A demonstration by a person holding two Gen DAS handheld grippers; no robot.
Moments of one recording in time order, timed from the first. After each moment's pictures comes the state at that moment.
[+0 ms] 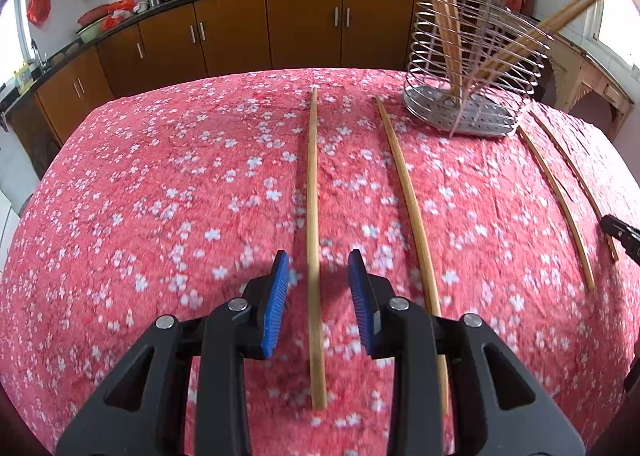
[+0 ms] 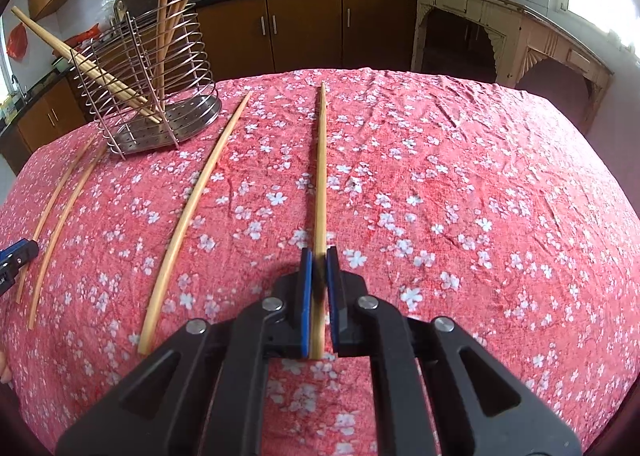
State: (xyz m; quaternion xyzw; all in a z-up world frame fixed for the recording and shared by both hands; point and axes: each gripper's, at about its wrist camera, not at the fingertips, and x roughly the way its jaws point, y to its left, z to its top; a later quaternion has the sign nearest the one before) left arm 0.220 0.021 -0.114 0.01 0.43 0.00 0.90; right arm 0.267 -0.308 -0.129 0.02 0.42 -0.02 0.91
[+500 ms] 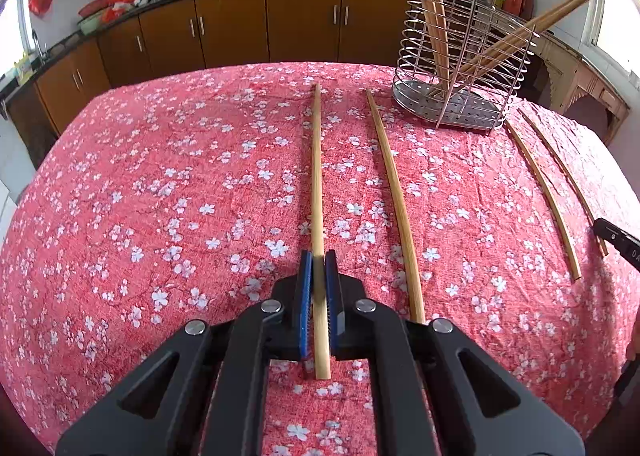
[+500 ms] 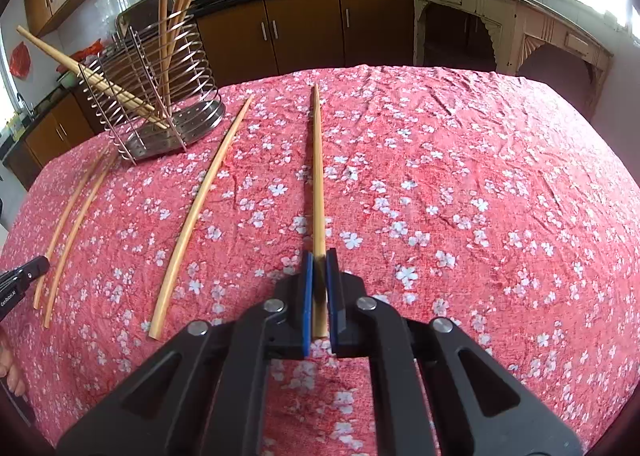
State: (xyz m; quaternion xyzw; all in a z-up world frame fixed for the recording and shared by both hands) left arm 0.207 0.021 -0.111 -0.02 0.44 0.00 0.90; right arm 0.250 -0.322 -0.126 0.06 0.41 0.00 0.91
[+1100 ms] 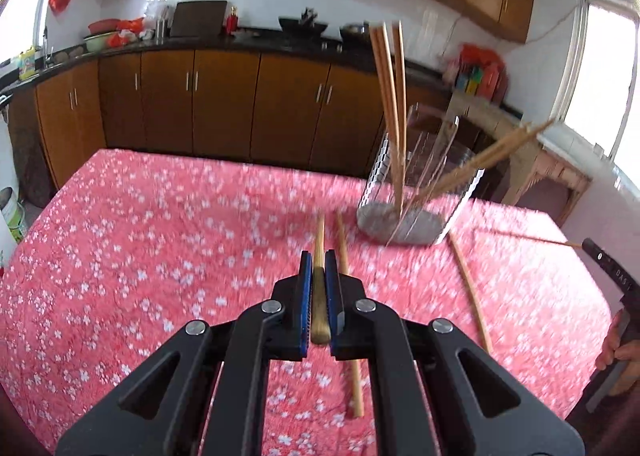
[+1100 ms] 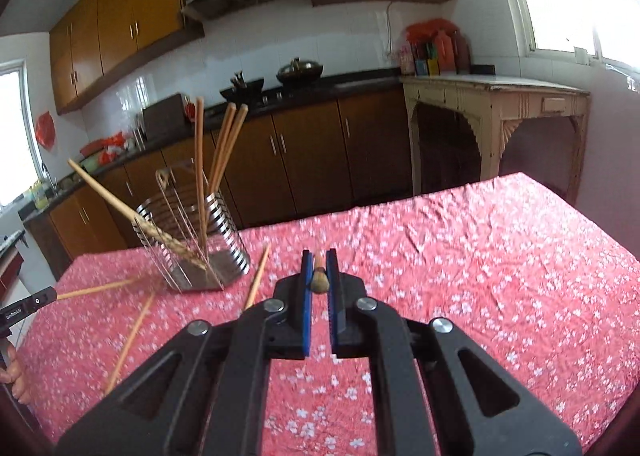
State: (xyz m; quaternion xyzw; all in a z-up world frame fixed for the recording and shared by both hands) left arm 0.185 0.046 -0.017 -0.10 0.30 -0.04 0.95; right arm 0.214 -0.354 -0.016 0.10 0.22 0.00 0.97
